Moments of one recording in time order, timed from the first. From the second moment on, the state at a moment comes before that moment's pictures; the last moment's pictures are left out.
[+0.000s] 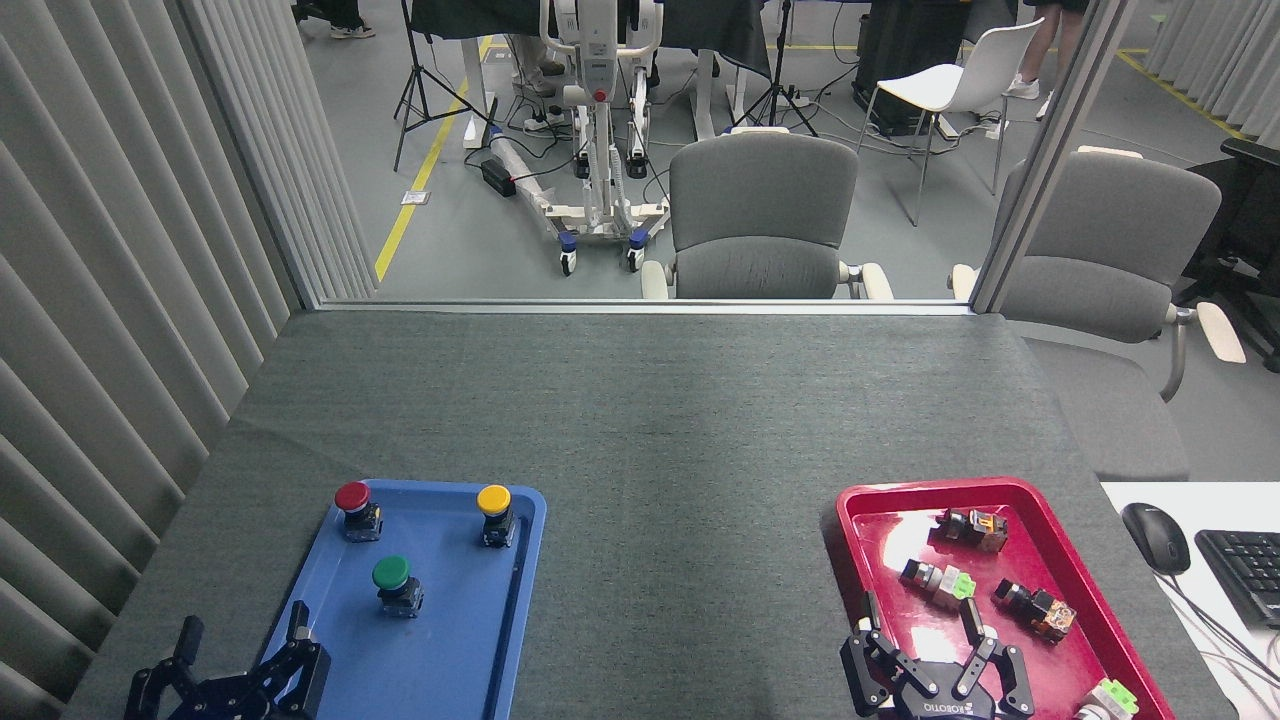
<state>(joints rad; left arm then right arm) 0.19 0.07 0.25 -1.60 -1.39 -0.10 0.20 0.19 -0.01 0.04 -1.58 1.42 0.07 -0.21</state>
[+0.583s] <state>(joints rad) 0.20 0.06 0.25 -1.59 -1.33 -0.14 0.21 0.19 -0.02 0.05 -1.56 1.42 0.07 -0.20</state>
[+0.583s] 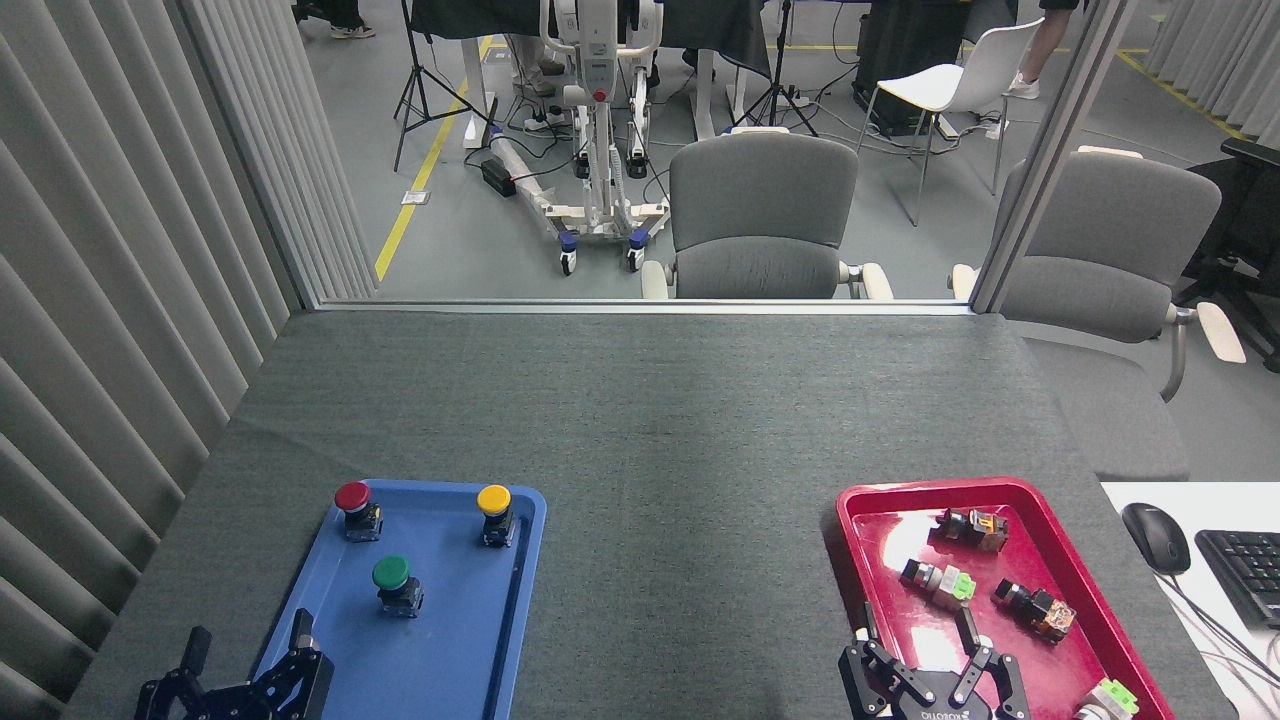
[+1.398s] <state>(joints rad) 0.17 0.18 0.09 -1.53 -1.32 -0.13 0.15 0.19 -0.01 0.05 -1.58 1.43 0.07 -0.23</state>
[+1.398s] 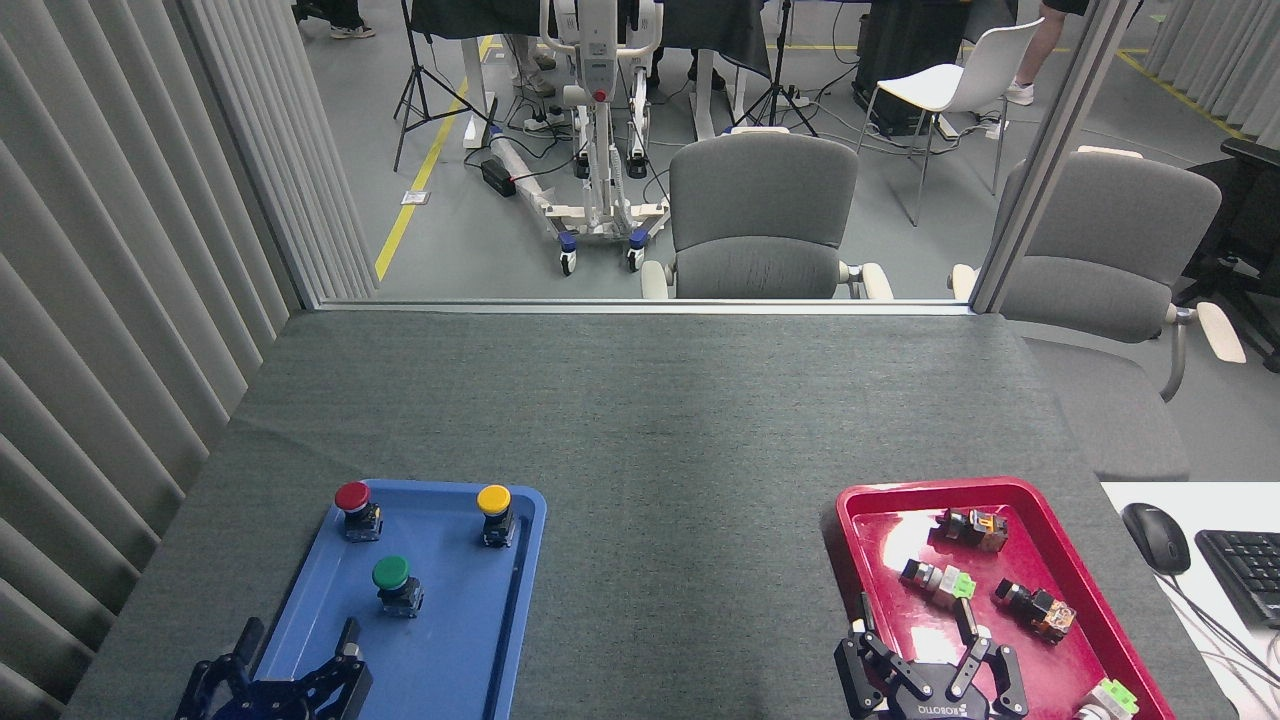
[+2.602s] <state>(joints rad) 0.03 0.16 0.00 -1.32 -1.29 -0.14 0.13 0.14 0.01 0.05 -1.56 1.42 0.06 -0.21</state>
